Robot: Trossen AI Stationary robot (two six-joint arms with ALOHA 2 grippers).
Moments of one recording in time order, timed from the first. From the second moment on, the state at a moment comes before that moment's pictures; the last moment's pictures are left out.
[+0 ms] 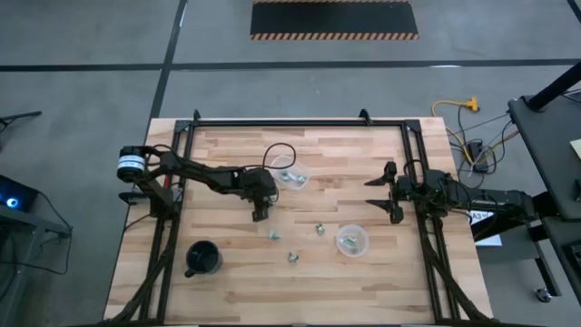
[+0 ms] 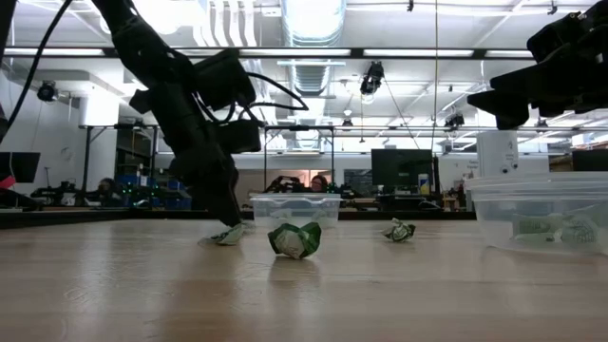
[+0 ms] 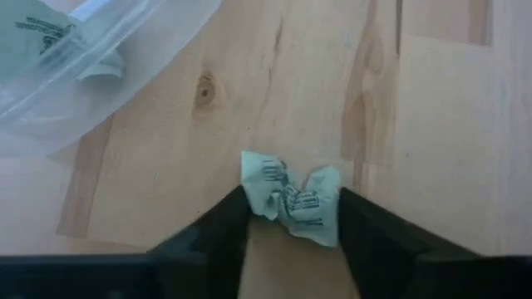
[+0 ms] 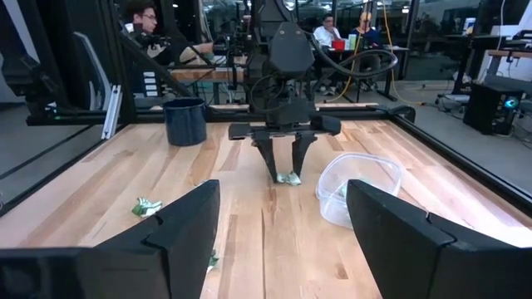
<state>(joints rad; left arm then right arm) 0.13 1.65 0.75 -0.11 0.02 -0.04 -0.12 0.08 0.01 0.03 -0.13 0.04</state>
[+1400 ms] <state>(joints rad) 0.12 1.65 0.78 0.39 -0.38 -0.13 -0.12 0.08 0.01 0.03 -0.13 0.04</state>
